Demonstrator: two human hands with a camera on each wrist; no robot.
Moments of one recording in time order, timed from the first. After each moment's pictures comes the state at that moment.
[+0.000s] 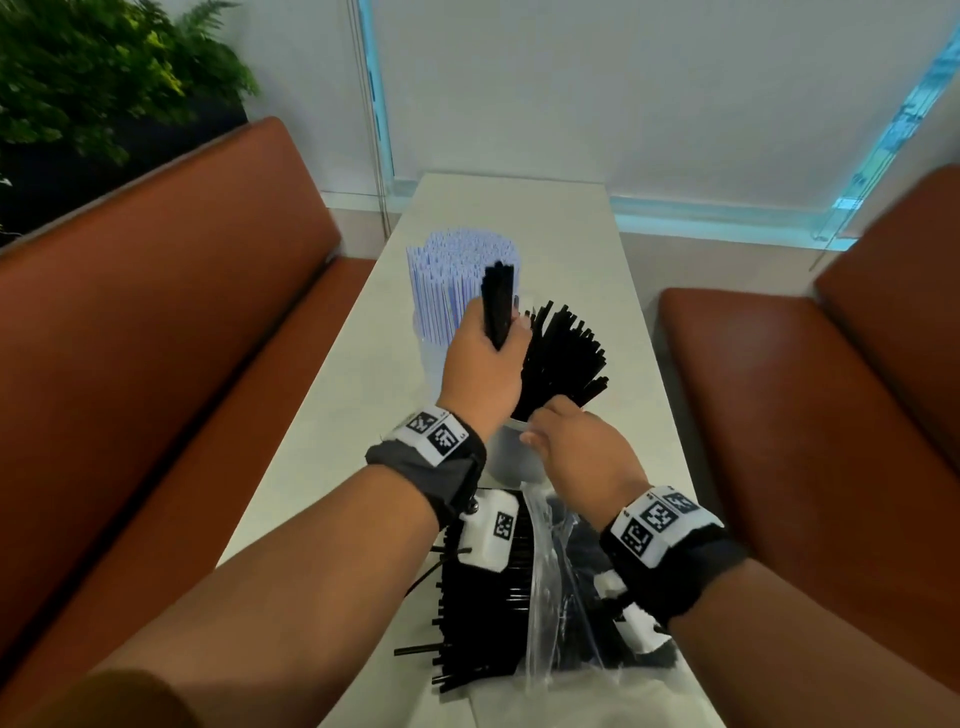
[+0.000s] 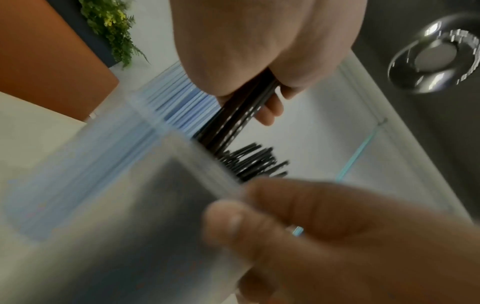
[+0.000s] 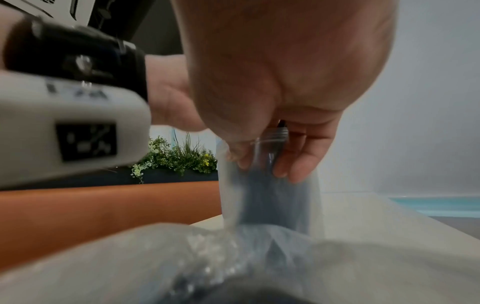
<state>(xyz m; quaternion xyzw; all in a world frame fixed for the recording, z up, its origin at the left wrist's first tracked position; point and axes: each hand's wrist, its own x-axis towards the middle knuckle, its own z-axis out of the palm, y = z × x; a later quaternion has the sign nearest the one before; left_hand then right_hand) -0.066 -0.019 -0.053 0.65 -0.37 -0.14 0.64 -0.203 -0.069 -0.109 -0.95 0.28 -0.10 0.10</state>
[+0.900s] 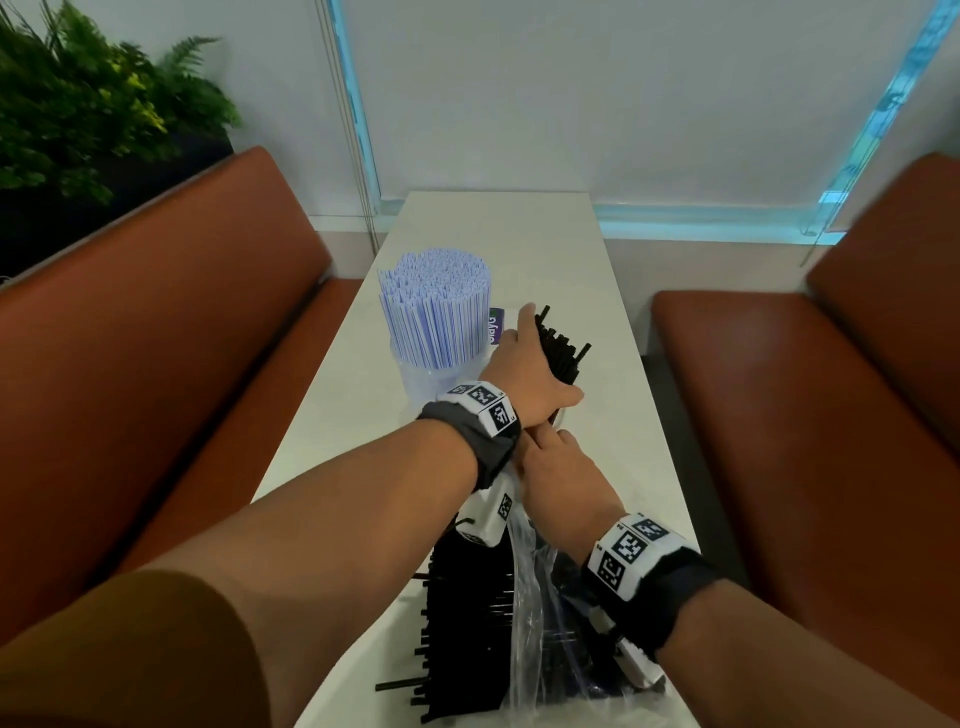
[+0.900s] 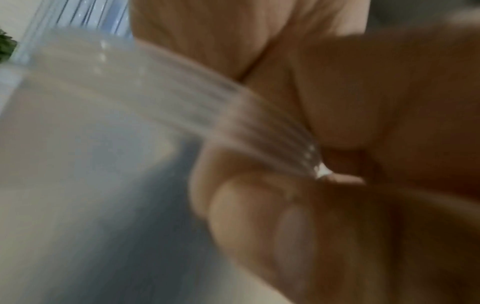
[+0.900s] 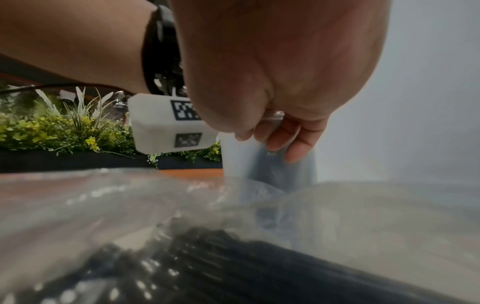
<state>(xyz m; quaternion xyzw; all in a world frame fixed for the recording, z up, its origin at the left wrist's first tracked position) -0.081 -0.090 -0.063 0.77 -0.50 -0.21 0.33 -0.209 -0.061 -0.109 -0.96 0.26 -0.03 0.08</state>
